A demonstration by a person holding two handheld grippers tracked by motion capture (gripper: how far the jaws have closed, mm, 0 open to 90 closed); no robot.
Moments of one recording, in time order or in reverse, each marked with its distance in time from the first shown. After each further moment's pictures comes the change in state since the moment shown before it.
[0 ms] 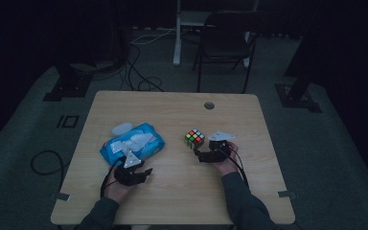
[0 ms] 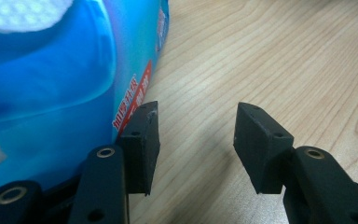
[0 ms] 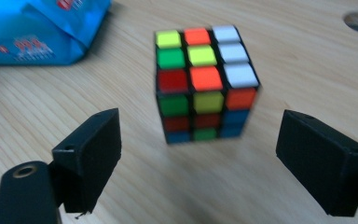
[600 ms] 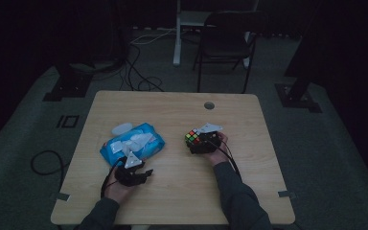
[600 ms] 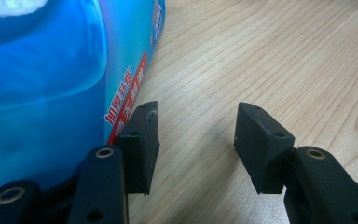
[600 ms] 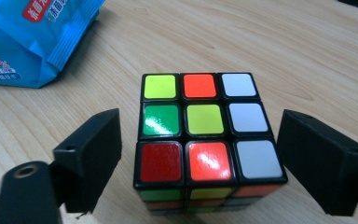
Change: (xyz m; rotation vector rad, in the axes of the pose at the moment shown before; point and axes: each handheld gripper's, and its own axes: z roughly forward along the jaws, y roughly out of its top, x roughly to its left) left arm -0.001 -0.002 0.003 0.019 -0.008 0.002; right arm -0.004 0.022 0.043 0.012 -0.006 -0.073
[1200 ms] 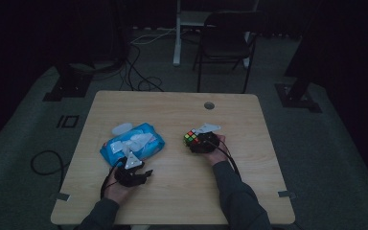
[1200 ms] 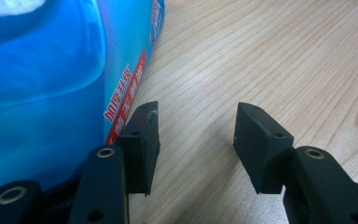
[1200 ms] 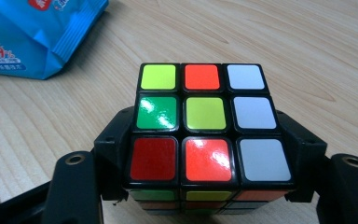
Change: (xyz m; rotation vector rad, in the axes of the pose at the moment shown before) left arm -0.001 0.000 -0.002 0.003 0.010 0.012; right arm 0.001 -0.001 0.006 0.015 0.040 -0.028
